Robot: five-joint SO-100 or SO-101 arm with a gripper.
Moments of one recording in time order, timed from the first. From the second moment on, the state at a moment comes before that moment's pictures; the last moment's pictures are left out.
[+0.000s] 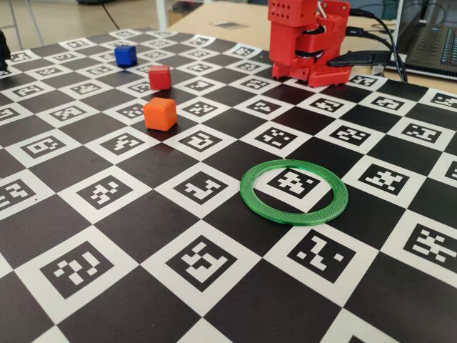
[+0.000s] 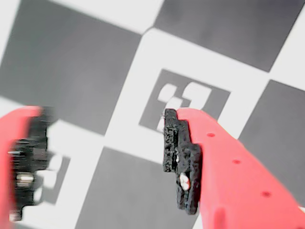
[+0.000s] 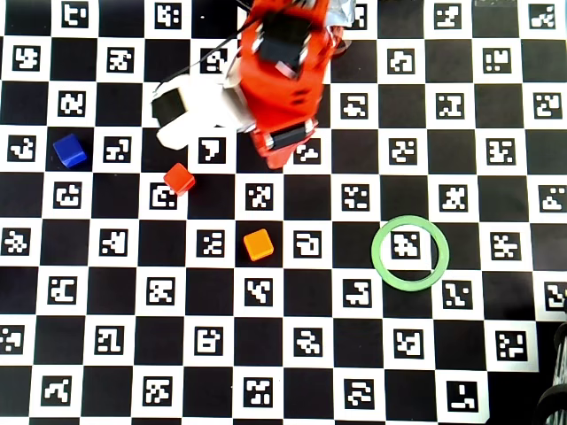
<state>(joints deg) 21.6 116.9 100.4 99.1 -36.7</state>
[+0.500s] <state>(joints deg) 37.4 107.1 99.0 95.3 -40.5</state>
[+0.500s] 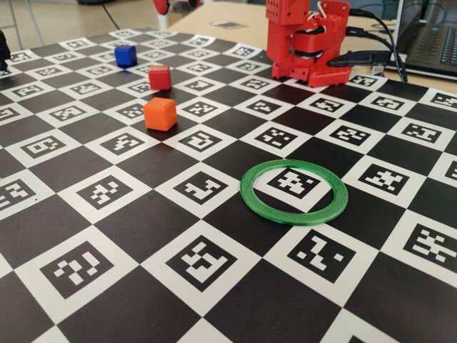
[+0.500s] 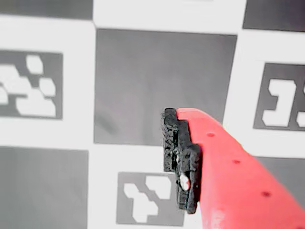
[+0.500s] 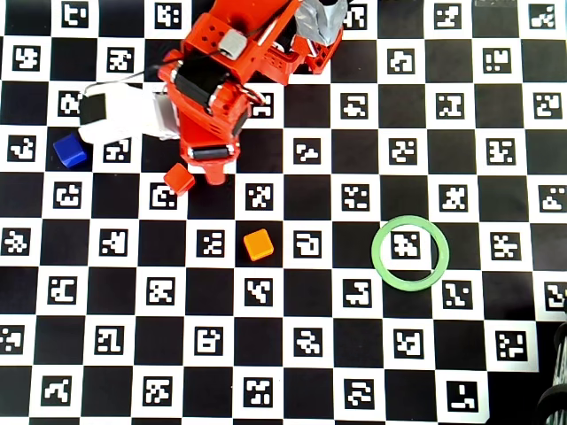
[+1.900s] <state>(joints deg) 43.7 88.4 115.1 61.5 -42.5</state>
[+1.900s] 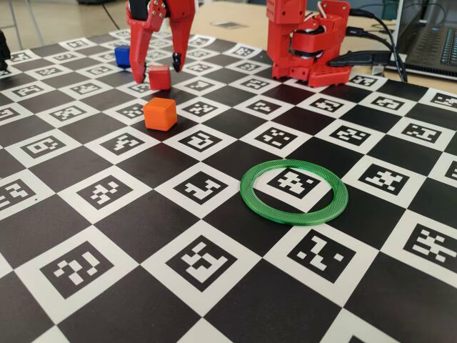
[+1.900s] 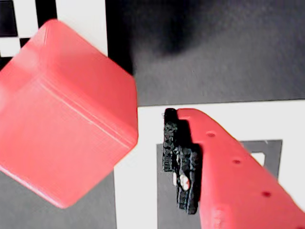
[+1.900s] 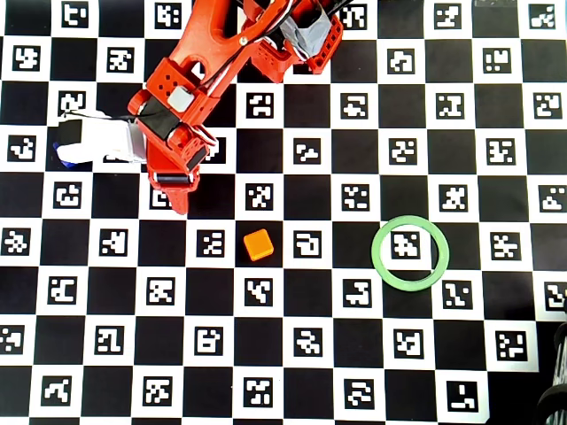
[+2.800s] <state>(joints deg) 42.4 87.7 117.1 60.9 -32.0</state>
